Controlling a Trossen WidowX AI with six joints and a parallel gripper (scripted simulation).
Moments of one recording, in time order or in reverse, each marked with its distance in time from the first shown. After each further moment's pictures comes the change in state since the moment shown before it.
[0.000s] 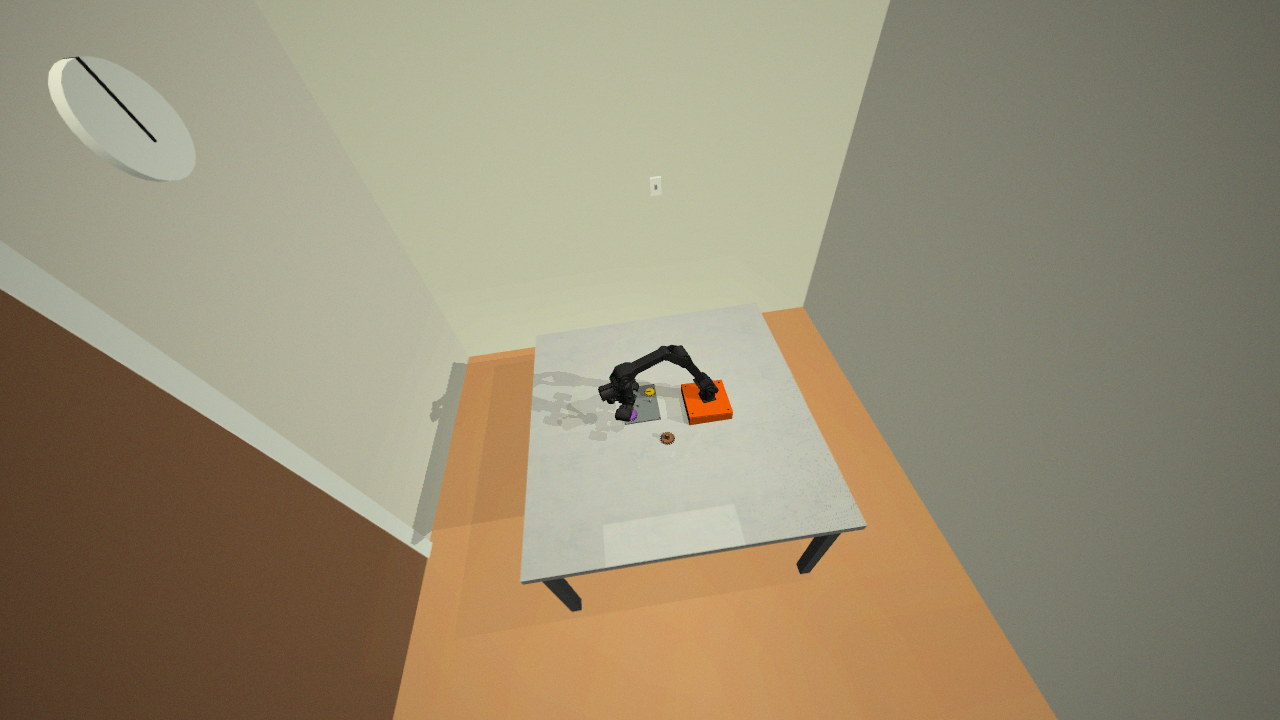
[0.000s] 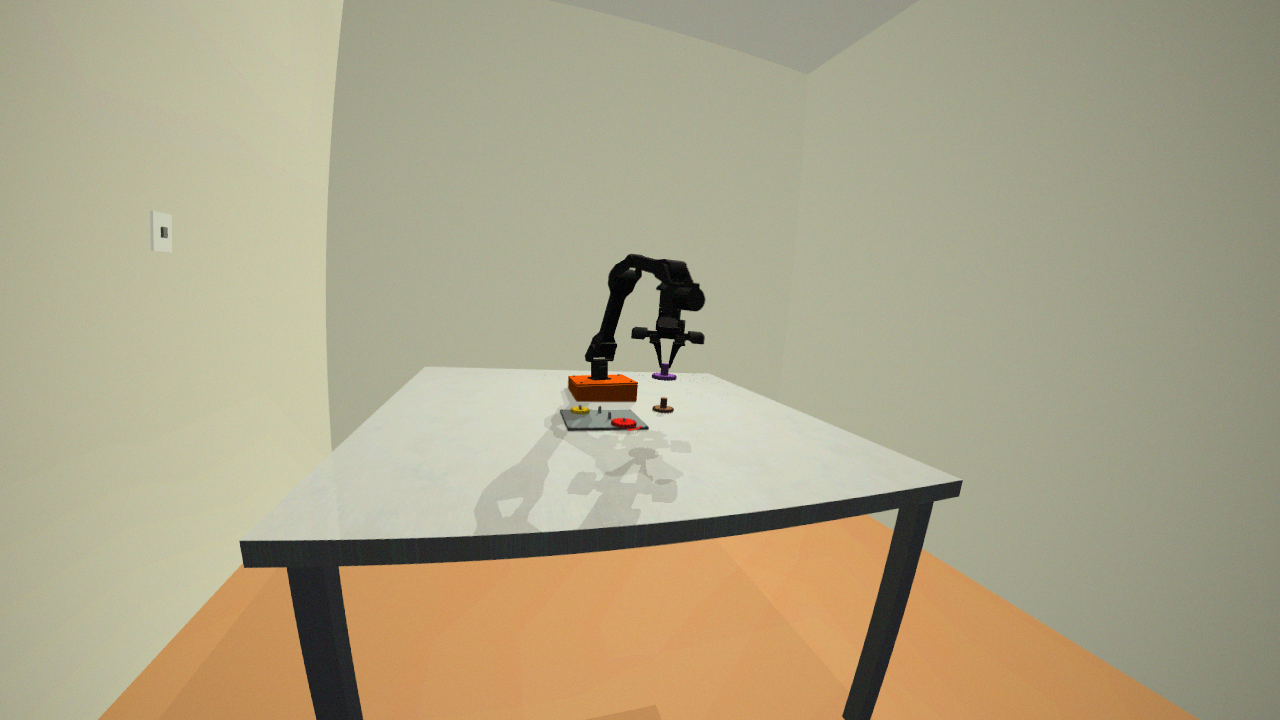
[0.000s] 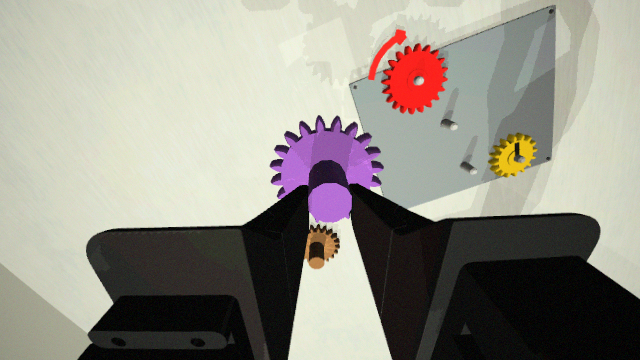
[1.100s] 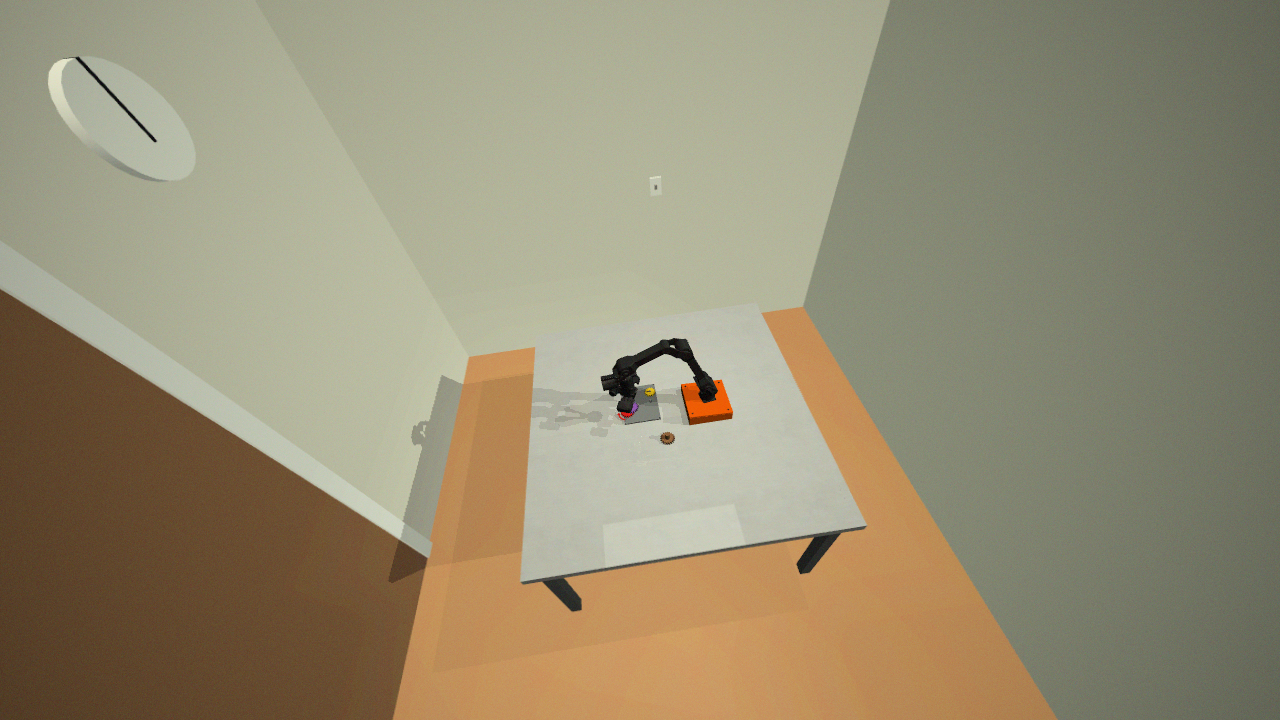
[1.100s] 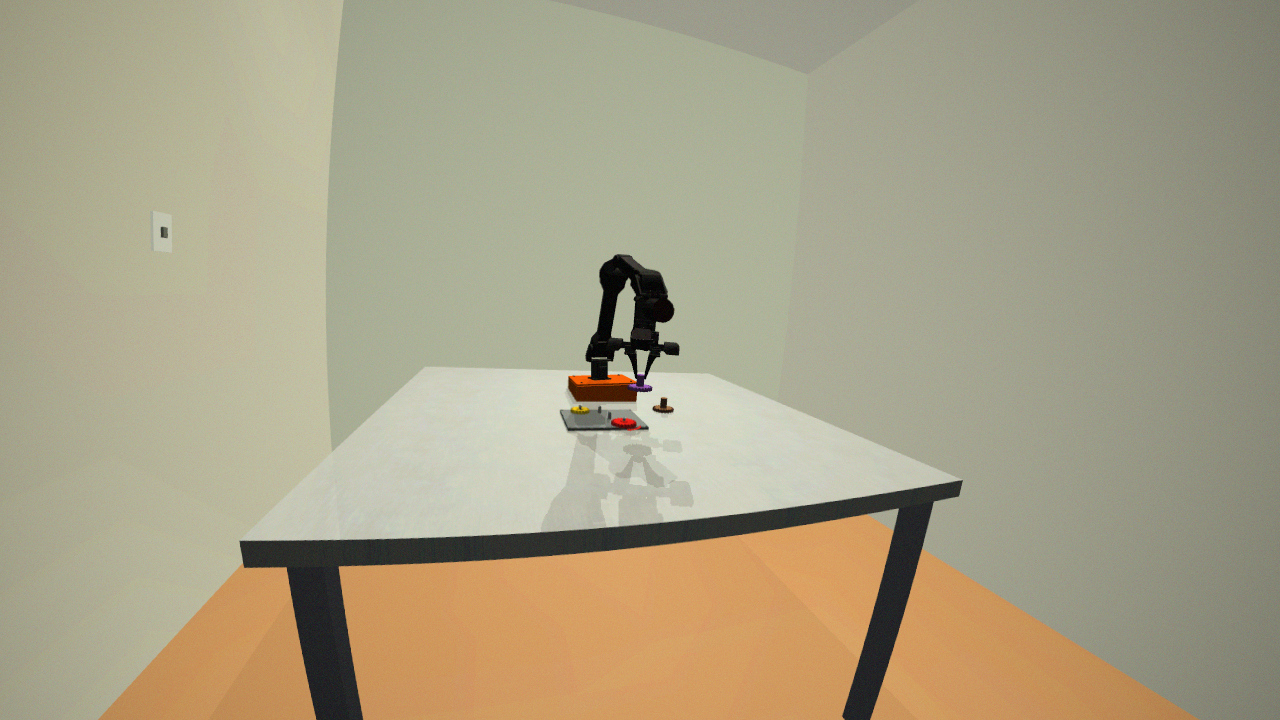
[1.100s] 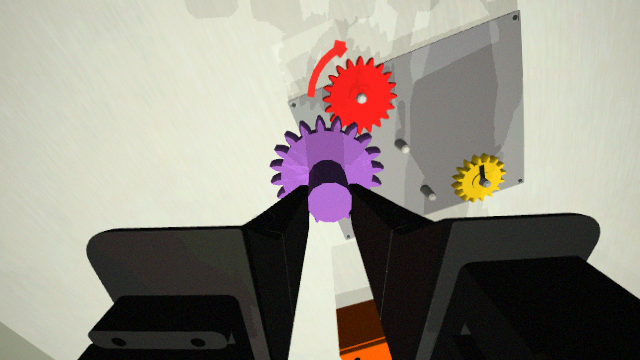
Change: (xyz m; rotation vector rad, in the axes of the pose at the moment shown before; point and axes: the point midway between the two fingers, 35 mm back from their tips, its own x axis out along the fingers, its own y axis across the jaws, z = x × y) arm 0.033 -0.062 0.013 0.000 -0.002 -0.002
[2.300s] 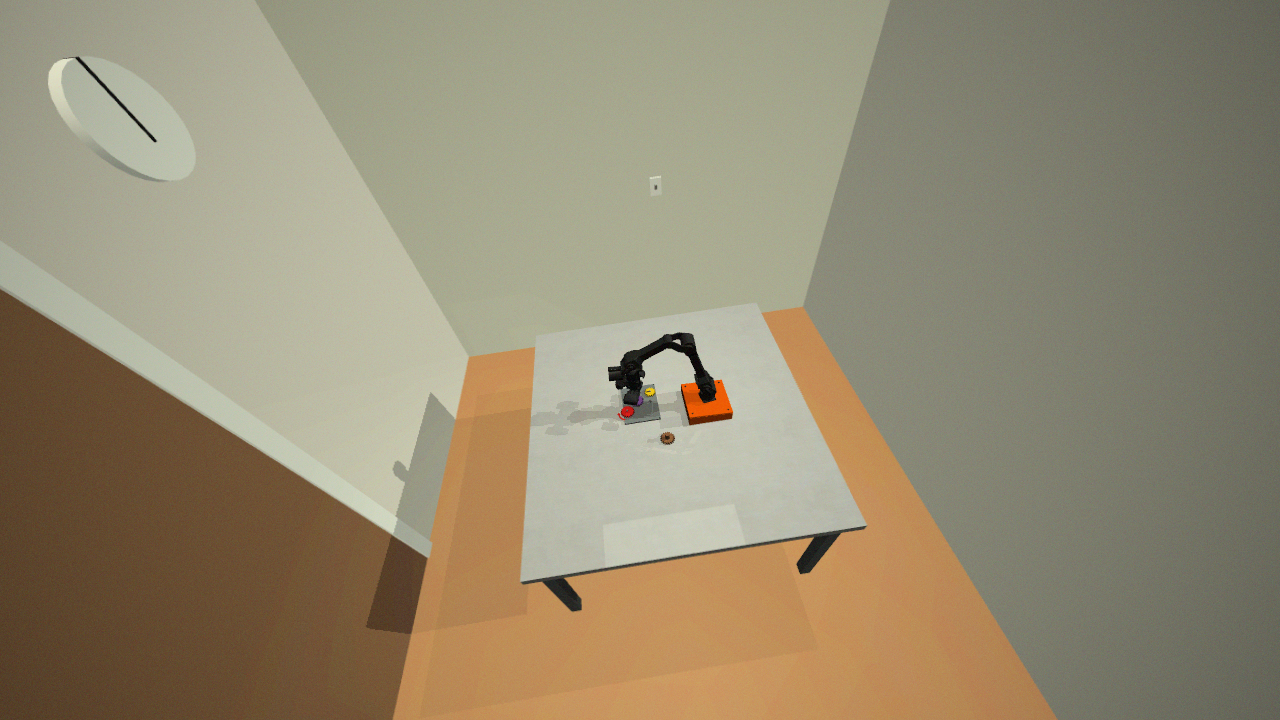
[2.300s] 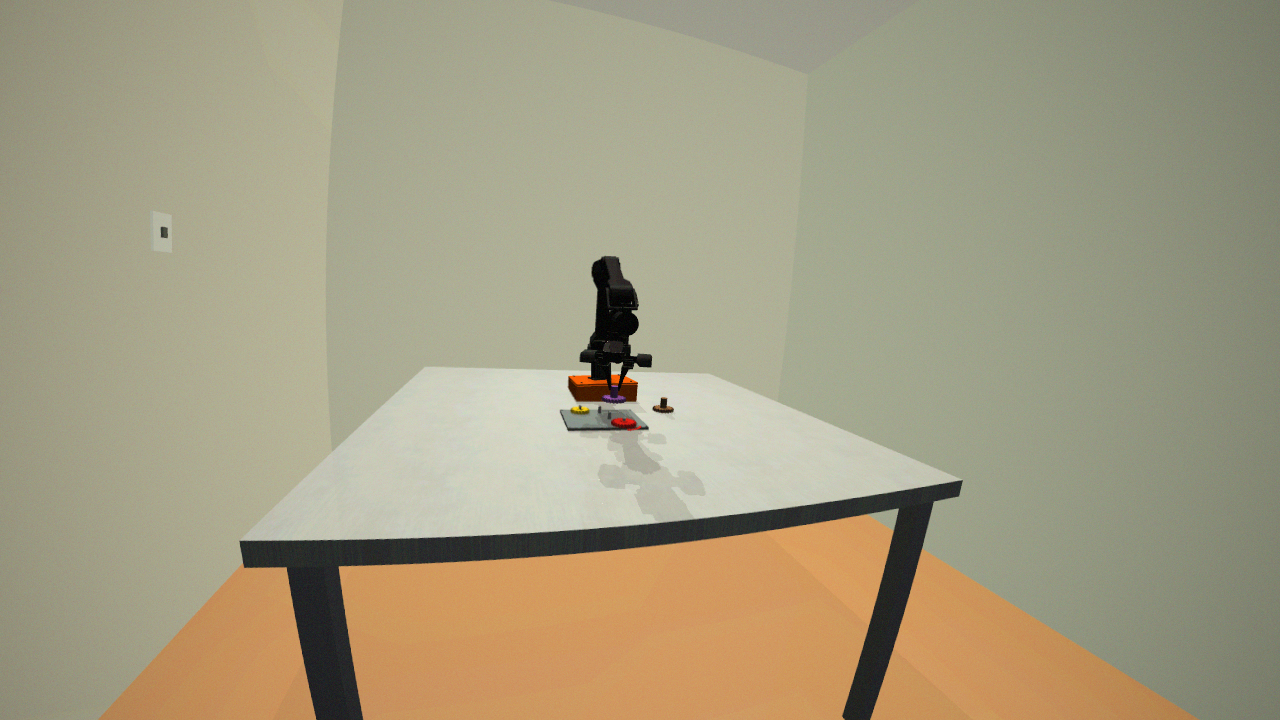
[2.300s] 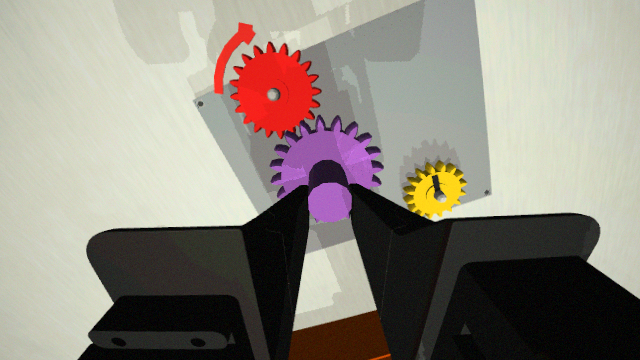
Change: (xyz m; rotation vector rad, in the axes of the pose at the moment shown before) arm 0.038 -0.068 -0.007 0.000 0.000 -0.006
